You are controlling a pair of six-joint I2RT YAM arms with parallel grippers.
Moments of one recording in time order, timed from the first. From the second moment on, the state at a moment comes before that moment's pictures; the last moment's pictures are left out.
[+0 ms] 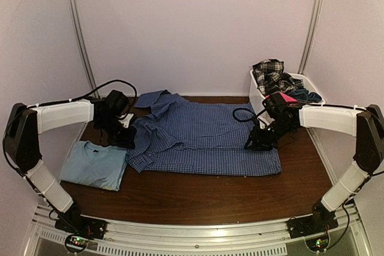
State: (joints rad) left arm -0.42 1.61 1.11 -0.74 0.16 -0.27; right arm 0.43 1.57 1.04 -0.61 -0.36 0.48
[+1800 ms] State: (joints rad) left arm -0.48 2.18 1.97 -0.66 0.54 -0.30; right arm 0.43 1.69 1.25 -0.51 -0.46 0.51
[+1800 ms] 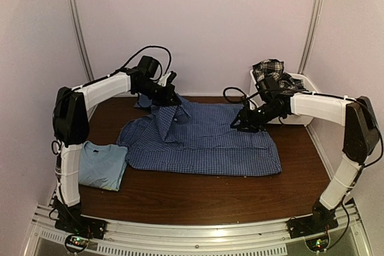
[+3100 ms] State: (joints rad) left arm -0.54 1.76 1.25 0.28 0.72 -0.36; right arm 0.55 2.05 1.29 0.75 -0.80 1.63
